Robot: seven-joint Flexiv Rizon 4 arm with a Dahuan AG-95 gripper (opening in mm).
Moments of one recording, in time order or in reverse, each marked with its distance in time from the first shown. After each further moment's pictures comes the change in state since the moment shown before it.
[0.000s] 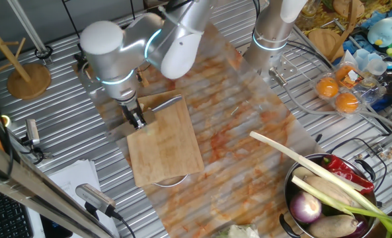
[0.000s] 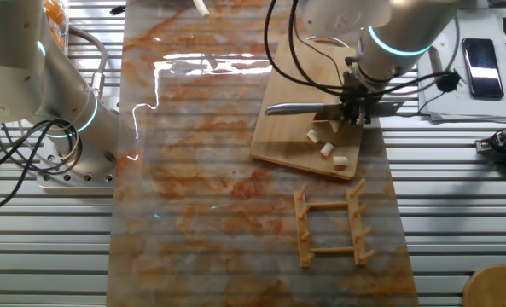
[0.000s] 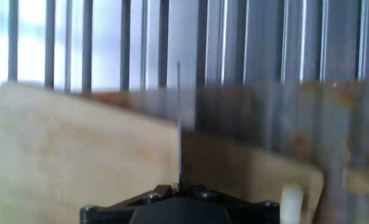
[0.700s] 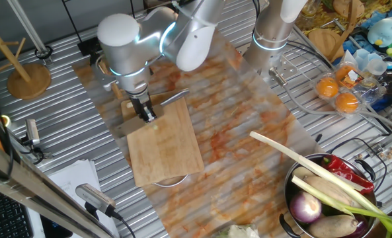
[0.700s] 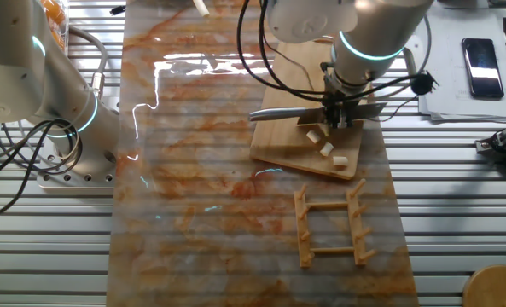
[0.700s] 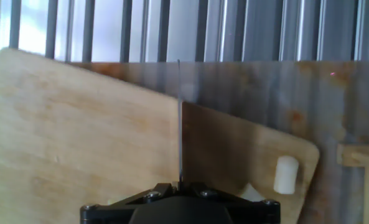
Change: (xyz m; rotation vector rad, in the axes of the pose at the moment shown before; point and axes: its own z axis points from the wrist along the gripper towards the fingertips) arm 0.047 -0.009 0.001 -0.011 -0.022 -0.035
